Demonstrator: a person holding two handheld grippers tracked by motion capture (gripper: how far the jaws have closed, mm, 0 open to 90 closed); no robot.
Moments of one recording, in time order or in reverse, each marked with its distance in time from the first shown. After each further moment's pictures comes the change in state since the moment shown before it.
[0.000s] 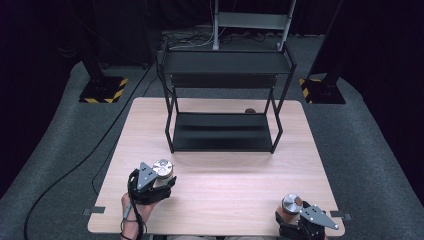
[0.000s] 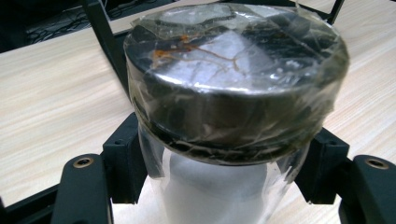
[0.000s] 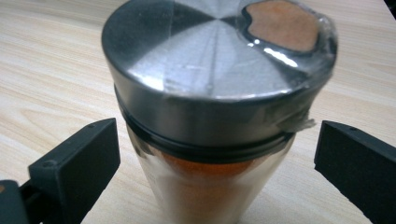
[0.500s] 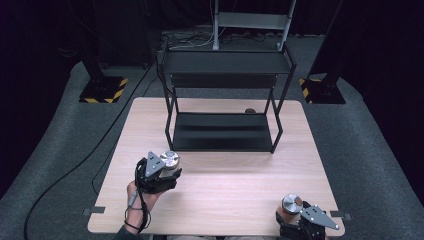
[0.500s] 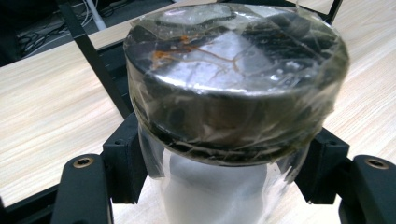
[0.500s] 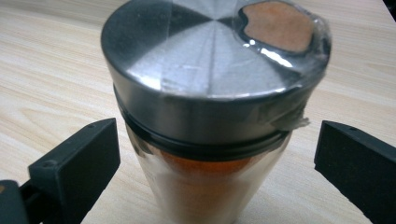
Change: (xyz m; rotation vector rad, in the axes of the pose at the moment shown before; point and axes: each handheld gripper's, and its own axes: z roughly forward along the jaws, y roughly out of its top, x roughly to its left) left arm 0.006 0.030 0.017 0.034 -0.021 0.041; right arm -0.001 0.000 -0.001 0.001 -0.001 -0.001
